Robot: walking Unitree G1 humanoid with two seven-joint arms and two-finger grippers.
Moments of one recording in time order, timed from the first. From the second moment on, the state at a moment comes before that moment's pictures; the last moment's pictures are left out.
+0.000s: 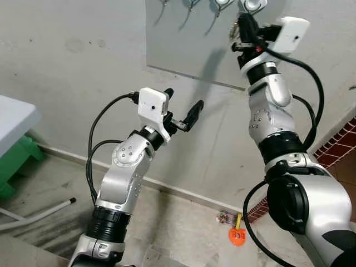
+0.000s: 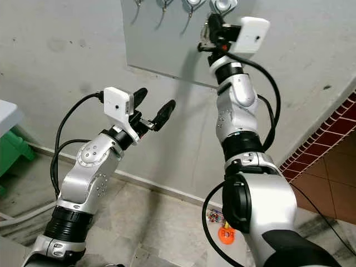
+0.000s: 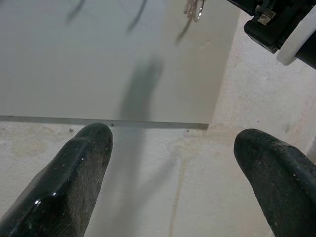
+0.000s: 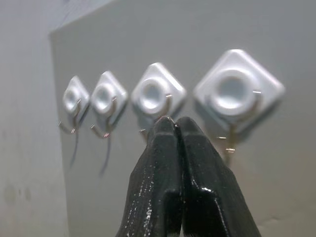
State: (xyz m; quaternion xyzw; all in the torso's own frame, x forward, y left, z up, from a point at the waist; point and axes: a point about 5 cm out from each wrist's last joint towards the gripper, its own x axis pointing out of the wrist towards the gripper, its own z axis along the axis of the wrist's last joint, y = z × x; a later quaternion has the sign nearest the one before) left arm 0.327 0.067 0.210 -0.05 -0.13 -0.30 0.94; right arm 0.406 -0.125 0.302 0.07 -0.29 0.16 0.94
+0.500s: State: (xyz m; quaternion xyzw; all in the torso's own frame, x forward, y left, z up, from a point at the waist) left arm 0.327 0.069 0.212 -0.05 -0.13 -0.30 0.94; right arm 0.410 -0.146 0.306 0.16 -0.29 0.12 0.94
